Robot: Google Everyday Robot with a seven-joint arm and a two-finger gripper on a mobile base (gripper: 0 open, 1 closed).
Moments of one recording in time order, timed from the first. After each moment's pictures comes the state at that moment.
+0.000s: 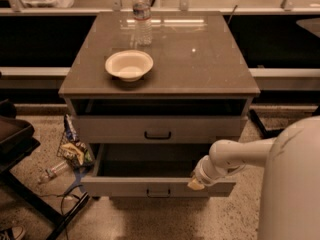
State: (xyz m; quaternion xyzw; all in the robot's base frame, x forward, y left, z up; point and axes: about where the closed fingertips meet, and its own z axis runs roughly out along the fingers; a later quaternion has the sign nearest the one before) arm 0.521 -0.130 0.443 -0.54 0.82 0.10 0.17
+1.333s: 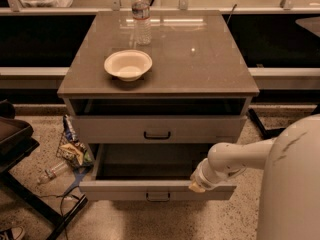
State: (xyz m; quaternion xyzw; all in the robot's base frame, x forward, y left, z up) arm 0.497 -0.137 0.453 -0.55 0.82 0.08 0.15
